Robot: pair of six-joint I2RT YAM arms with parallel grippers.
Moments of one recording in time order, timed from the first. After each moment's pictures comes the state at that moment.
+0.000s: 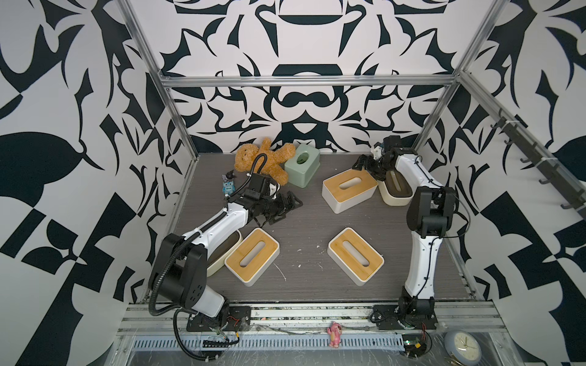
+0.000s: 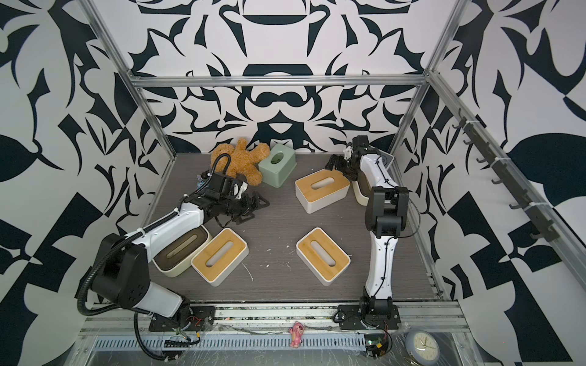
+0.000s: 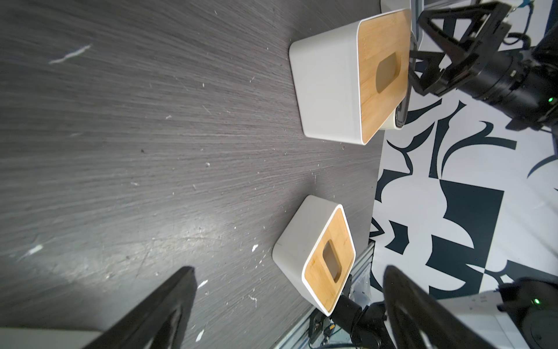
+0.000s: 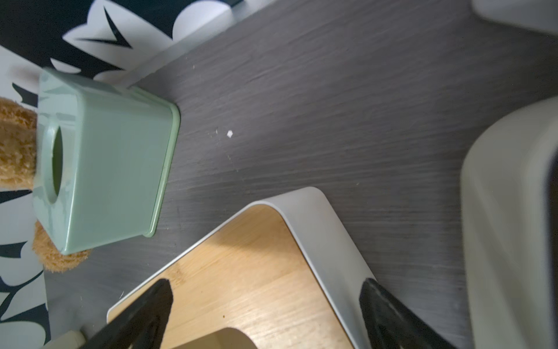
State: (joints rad) left arm -0.44 1.56 1.07 -0.37 0.56 -0.82; right arm 0.00 2.21 1.95 -0.81 -0.44 0.30
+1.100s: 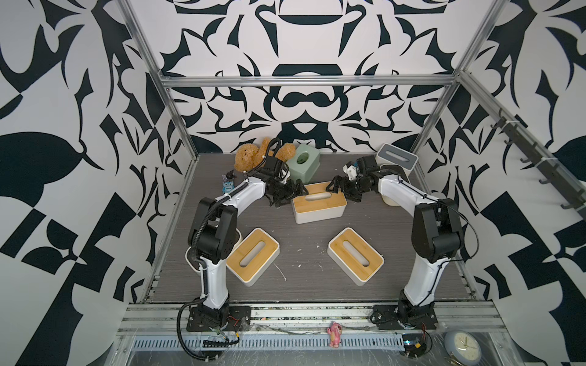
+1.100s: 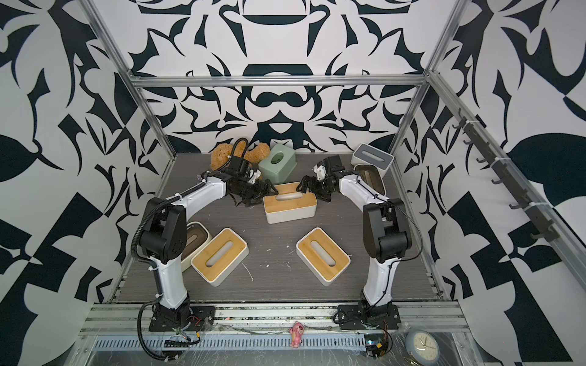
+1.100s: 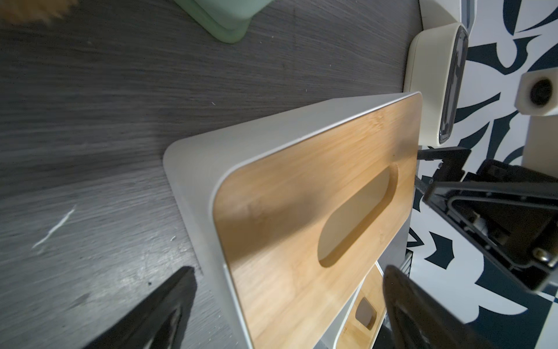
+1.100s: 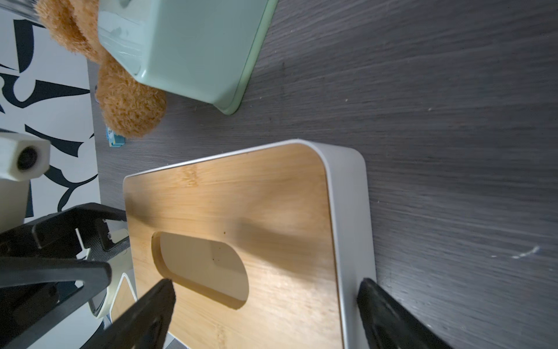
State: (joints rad) left arm -0.42 1.95 1.50 -0.55 0.58 -0.59; right arm 0.25 1.88 1.42 -0.55 -0.52 0.45
